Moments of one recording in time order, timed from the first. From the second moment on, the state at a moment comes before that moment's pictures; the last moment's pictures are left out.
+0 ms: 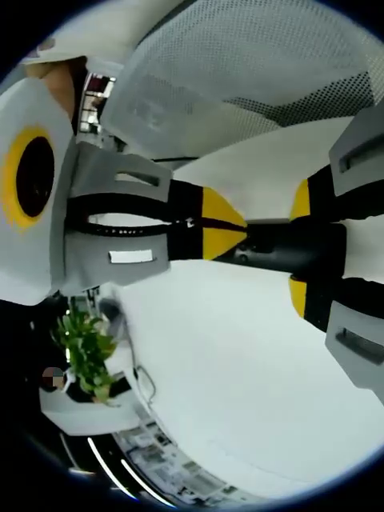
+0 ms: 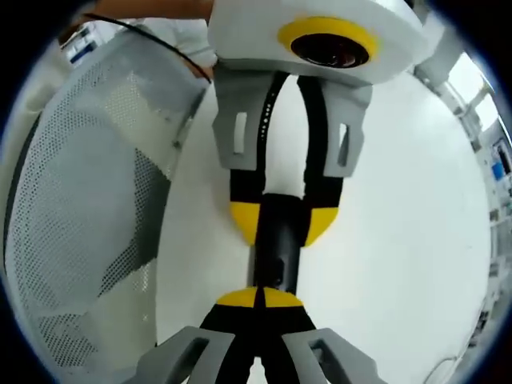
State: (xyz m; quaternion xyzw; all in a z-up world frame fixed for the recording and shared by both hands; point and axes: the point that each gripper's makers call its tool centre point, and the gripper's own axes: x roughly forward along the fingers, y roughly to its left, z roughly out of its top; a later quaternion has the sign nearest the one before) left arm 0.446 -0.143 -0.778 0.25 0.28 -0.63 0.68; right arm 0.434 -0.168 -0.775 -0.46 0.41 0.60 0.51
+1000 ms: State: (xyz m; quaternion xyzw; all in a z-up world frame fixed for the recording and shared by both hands) left arm 0.447 -0.144 -0.779 0.25 0.28 -0.63 0.68; right arm 0.433 -0.171 -0.779 -0.47 0.42 0.58 0.52
